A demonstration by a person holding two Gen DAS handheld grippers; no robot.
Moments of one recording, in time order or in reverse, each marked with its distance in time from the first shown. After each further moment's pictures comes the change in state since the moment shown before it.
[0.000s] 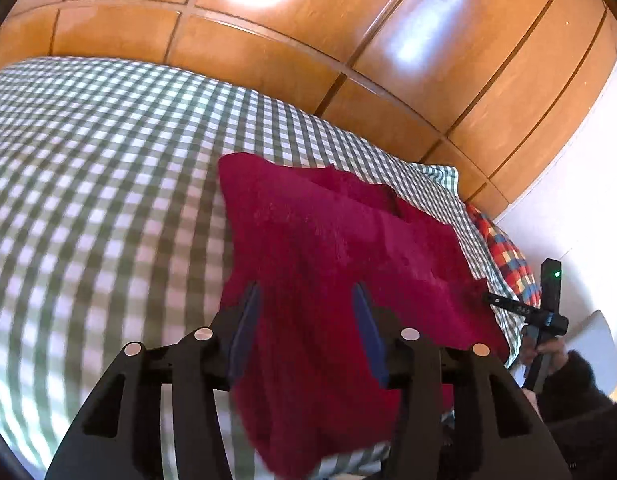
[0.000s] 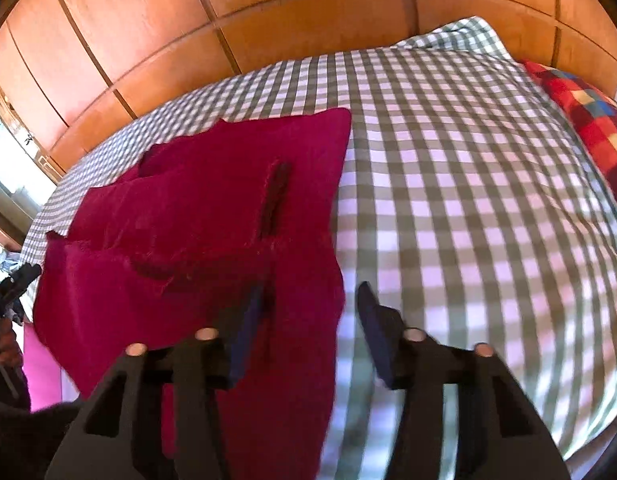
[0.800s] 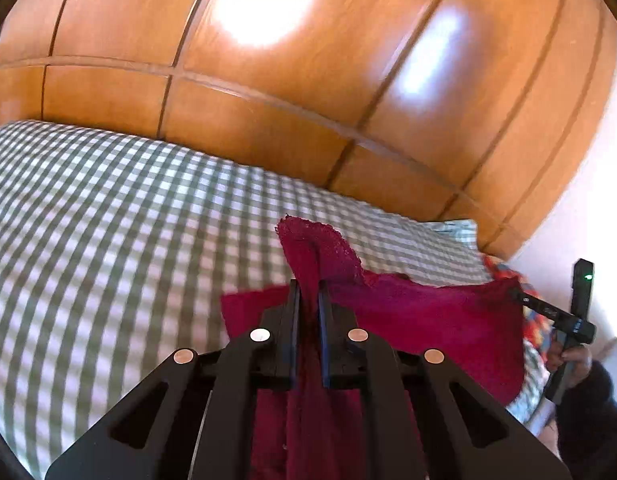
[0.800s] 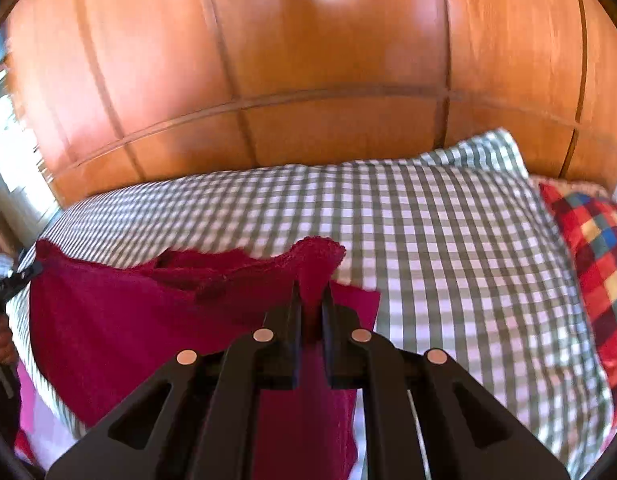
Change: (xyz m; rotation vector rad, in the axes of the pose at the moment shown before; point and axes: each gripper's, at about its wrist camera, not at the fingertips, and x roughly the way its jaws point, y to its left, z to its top) left arm 0.033 0.003 0.094 0.036 -0.146 0.081; right arm 0.010 0.023 0.123 -0.051 -0.200 -0.048
